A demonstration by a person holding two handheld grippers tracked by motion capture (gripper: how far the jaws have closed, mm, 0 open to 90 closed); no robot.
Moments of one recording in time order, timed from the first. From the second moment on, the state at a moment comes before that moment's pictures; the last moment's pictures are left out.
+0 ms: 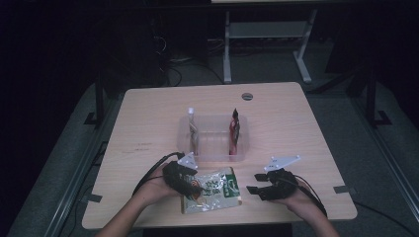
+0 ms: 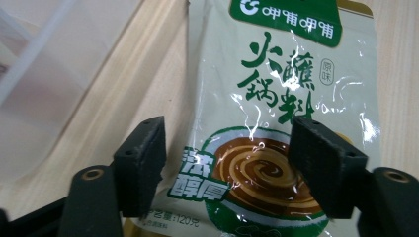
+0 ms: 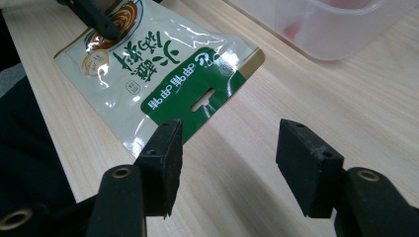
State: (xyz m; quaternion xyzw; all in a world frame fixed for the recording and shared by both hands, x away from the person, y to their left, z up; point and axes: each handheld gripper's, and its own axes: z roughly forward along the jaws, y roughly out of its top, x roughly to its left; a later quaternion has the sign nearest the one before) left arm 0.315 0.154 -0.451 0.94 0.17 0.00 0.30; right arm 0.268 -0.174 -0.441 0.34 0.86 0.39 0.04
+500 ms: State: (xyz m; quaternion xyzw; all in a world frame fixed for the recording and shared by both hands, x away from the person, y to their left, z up) left arm 0.307 0.153 -0.452 0.94 0.18 0.01 0.29; right arm 0.271 -0.173 -0.446 0.34 0.86 0.38 0.04
